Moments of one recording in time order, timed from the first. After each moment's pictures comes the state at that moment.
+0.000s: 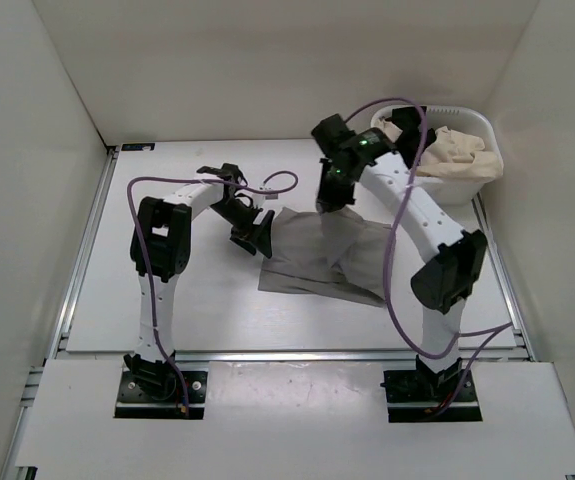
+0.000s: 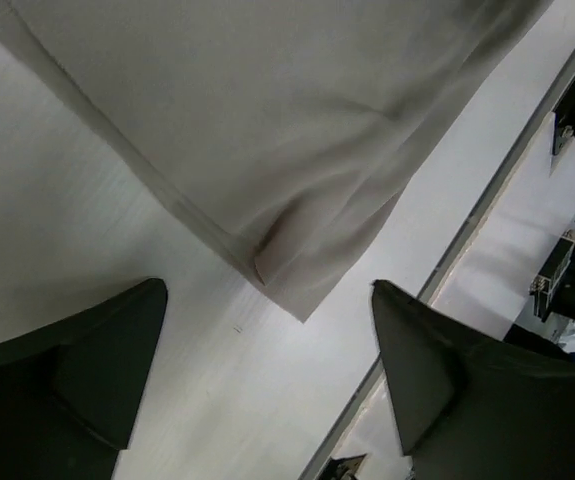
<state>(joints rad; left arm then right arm) -0.31 2.24 1.71 -1.04 0.76 0.35 0.60 1.91 2.11 -1.34 0.11 0.67</state>
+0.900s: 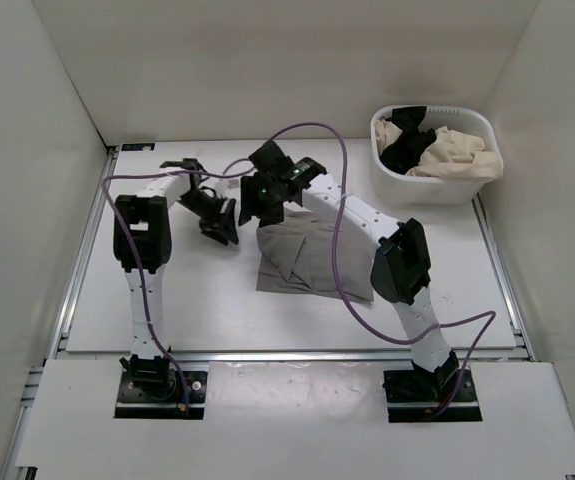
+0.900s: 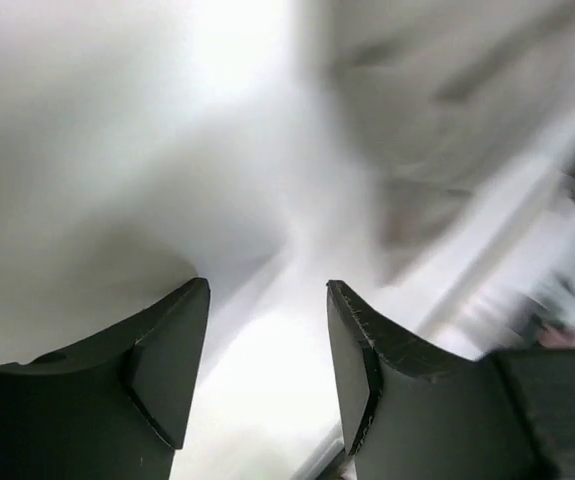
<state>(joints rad) -0.12 2.30 1.76 -1.08 0.74 0.32 0.80 2.19 2.14 -0.89 -0.15 0.69</state>
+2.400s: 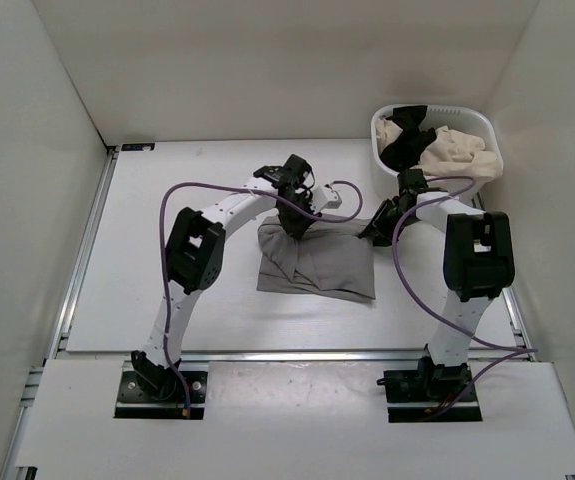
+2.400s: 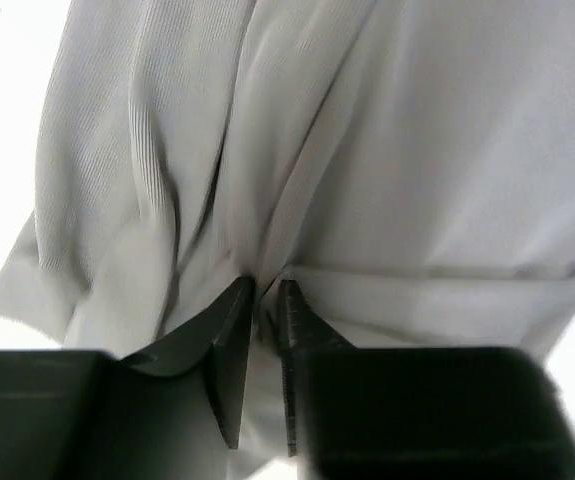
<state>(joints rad) -0.63 2.30 1.98 -0.84 0.32 0.57 0.10 1.92 1.25 -0.56 -0.35 0.68</state>
